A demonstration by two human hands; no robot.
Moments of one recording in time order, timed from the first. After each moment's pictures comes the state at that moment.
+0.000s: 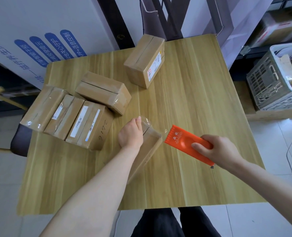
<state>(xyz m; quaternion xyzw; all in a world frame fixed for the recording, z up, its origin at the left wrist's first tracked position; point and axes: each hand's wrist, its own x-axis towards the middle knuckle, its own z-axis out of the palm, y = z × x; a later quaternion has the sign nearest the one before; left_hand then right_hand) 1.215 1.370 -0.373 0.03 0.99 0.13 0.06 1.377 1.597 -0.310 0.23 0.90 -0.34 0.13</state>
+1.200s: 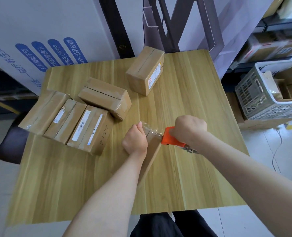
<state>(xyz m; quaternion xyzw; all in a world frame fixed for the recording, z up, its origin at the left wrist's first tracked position) 1.225 1.379 -0.366 -0.05 0.98 0.19 0.05 1.266 1.523 -0.254 0.25 0.94 -0.03 0.25</state>
